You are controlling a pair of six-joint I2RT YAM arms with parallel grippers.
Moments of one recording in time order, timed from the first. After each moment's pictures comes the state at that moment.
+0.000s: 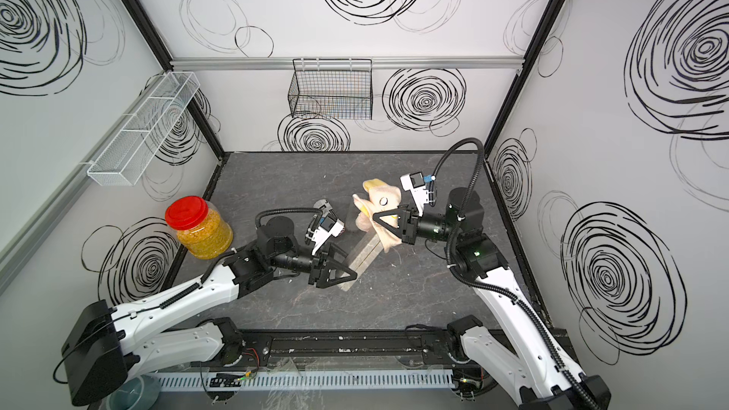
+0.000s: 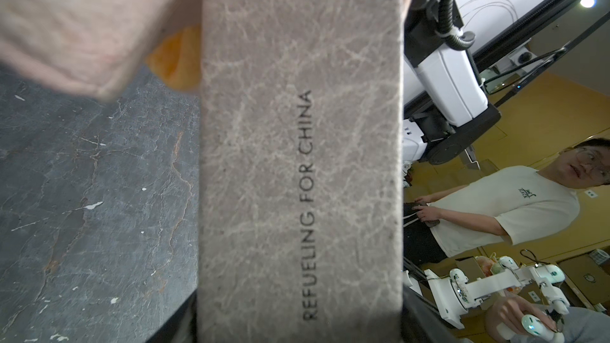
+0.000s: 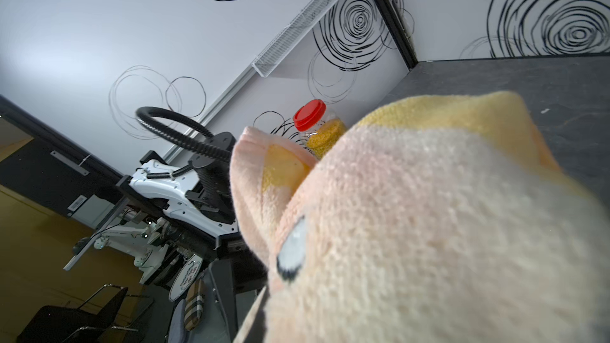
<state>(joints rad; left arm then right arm) -0.78 1.11 0.69 0.15 0.88 -0.55 0.37 0.90 0.87 -0.15 -0.92 0.50</state>
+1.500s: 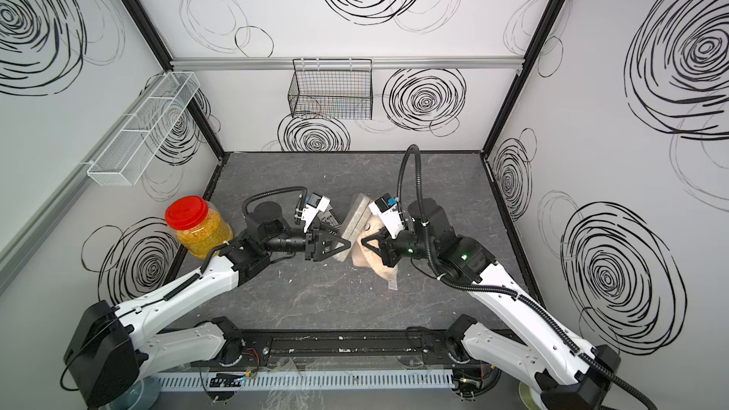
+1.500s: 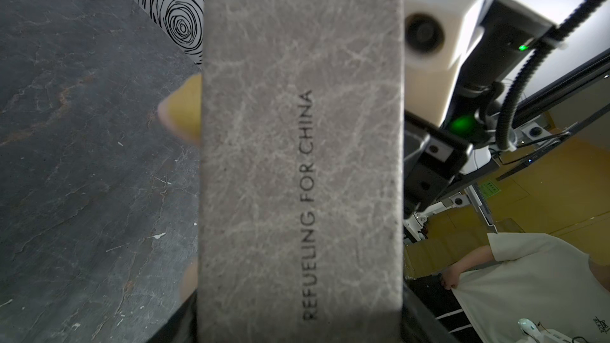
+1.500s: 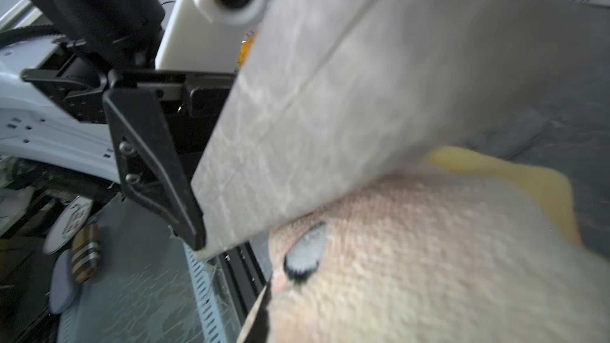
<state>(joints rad) -0.62 1.15 0.73 0.21 0.88 -0.63 0.72 0.94 1.01 -0.59 -0.38 0.15</state>
